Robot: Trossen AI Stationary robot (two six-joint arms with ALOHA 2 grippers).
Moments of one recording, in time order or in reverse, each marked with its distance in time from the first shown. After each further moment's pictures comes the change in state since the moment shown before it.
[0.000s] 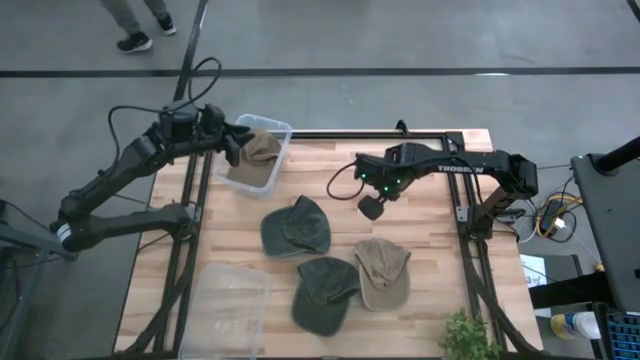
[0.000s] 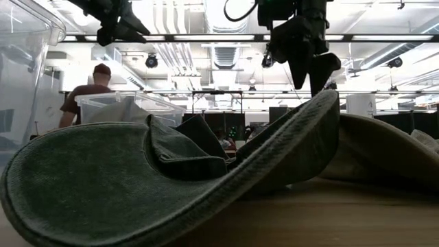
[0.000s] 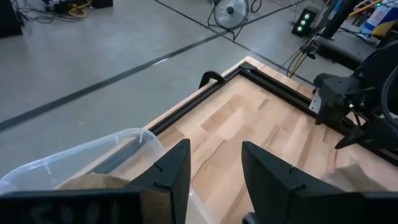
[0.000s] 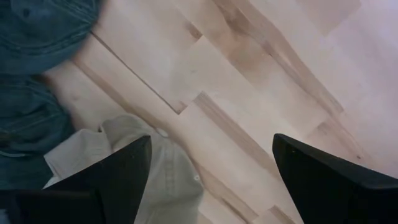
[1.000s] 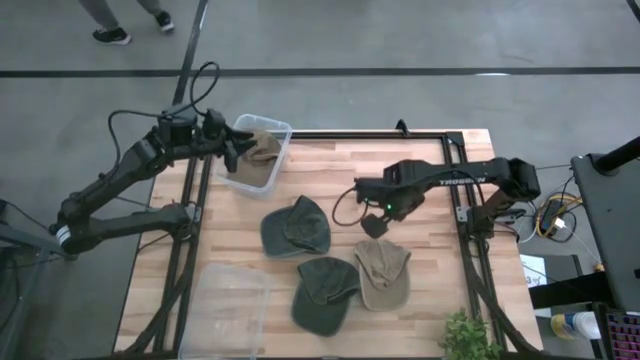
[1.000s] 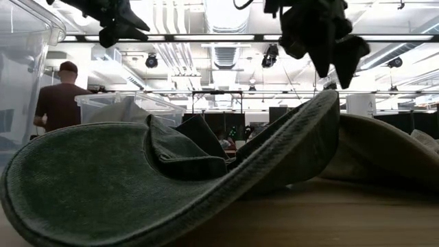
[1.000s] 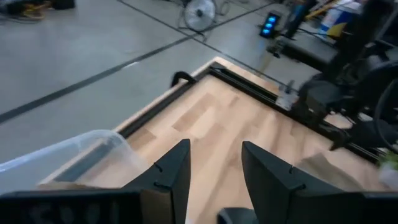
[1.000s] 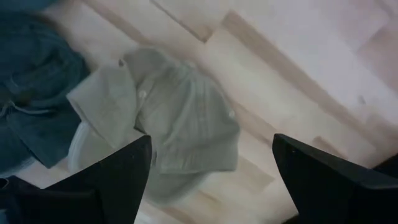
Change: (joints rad) left arm -0.005 -0.040 -0.061 0.058 0.128 -0.001; right arm 0.162 0.000 -0.003 -0.097 -0.113 0.288
